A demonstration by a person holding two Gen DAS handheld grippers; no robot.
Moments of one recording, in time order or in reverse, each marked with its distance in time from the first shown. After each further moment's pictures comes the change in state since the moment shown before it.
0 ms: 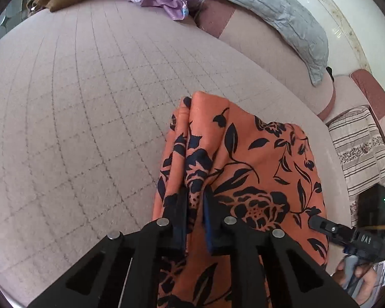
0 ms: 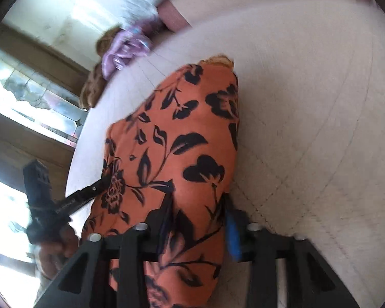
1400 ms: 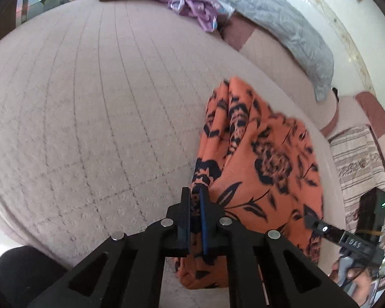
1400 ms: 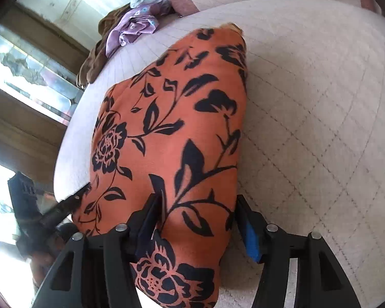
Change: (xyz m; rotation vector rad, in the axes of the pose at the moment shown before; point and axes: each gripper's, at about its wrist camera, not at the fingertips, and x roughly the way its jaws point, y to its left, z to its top) left arm -0.052 0.029 -0.068 -0.125 -0.076 0.023; right arm 0.000 0.025 -0.043 -0.139 0.018 -0.107
